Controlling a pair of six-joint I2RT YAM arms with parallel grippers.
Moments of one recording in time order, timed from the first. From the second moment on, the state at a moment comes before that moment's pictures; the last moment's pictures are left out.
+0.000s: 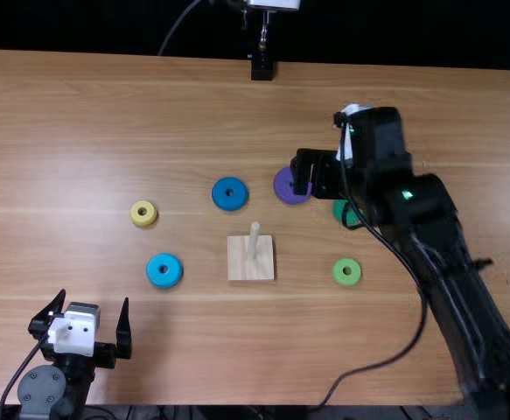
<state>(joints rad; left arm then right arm) -0.06 0.01 0.11 -0.38 0.03 0.05 0.30 1.70 1.56 -0.73 -0.09 0.28</state>
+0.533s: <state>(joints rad) -0.06 0.01 0.11 -0.38 0.03 0.05 0.30 2.11 1.75 -0.73 0.01 0.03</state>
